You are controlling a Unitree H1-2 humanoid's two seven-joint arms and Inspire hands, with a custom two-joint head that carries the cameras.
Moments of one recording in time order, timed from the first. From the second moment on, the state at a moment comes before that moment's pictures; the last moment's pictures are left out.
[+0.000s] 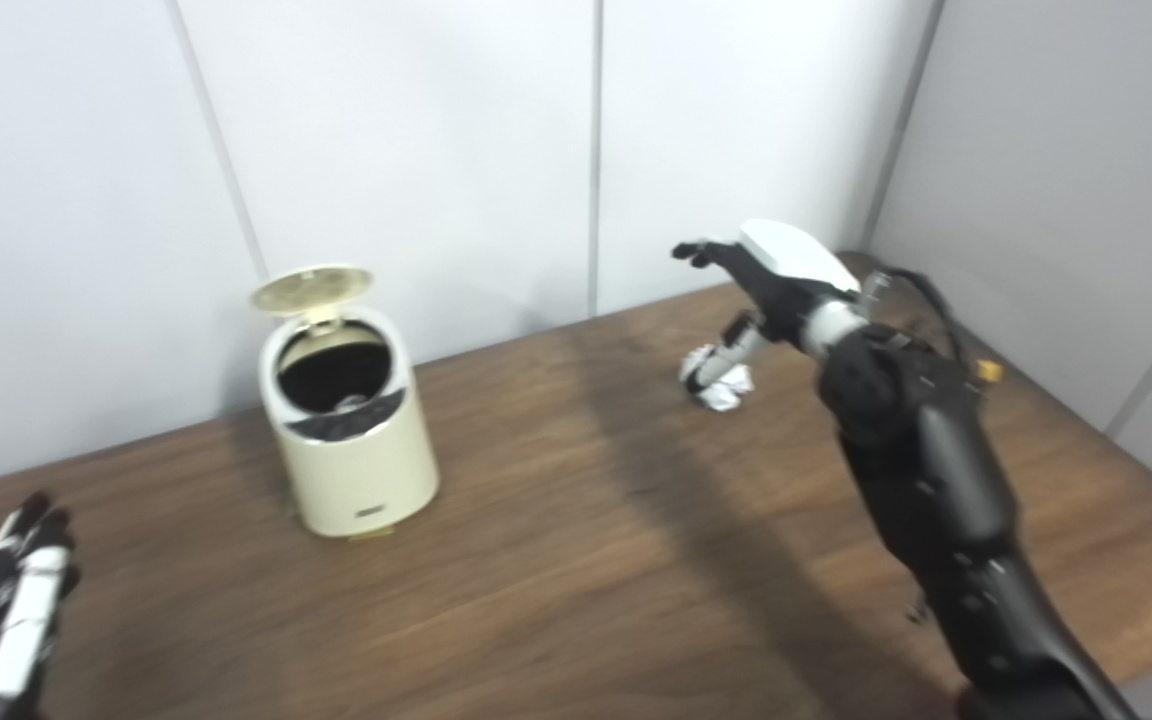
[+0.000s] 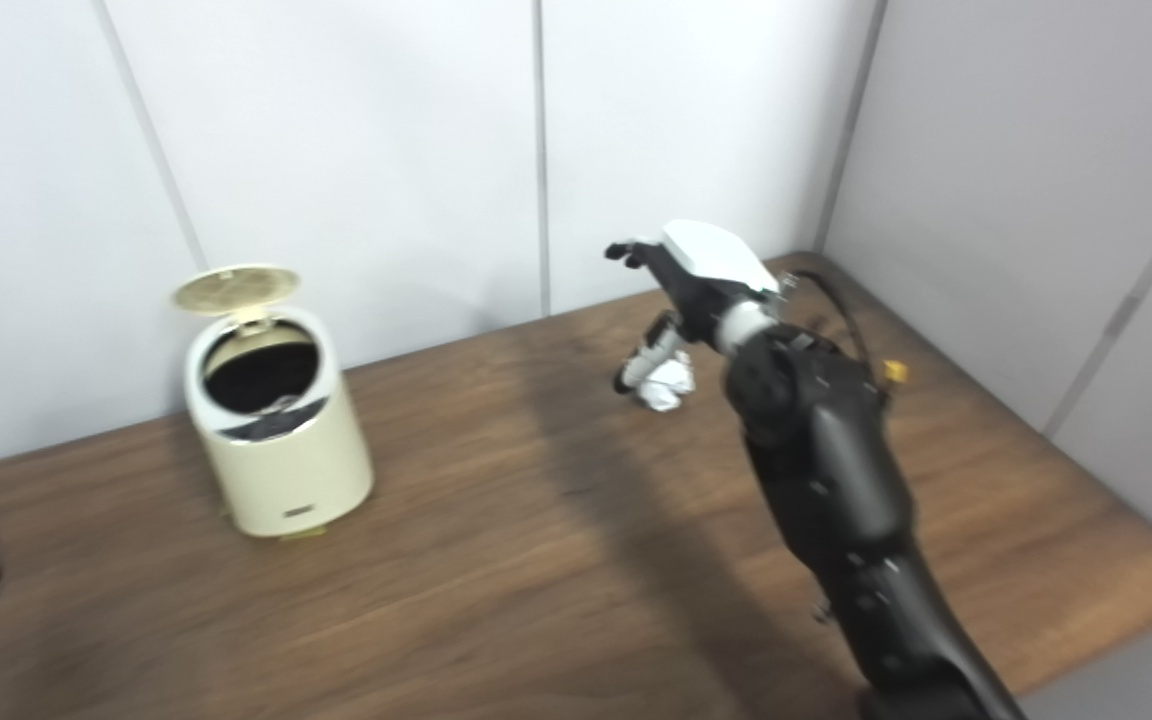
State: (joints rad) left arm -0.16 0.18 0.16 -0.22 -0.11 0.37 -0.09; right arm -0.45 -0.42 -0.13 -0.25 -1.08 0.47 0.72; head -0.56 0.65
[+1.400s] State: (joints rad) left arm -0.16 0.20 0.15 -0.29 -0.11 0.45 -0.08; right arm -0.61 -0.44 0.02 0.30 -1.13 0.47 0.63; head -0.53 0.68
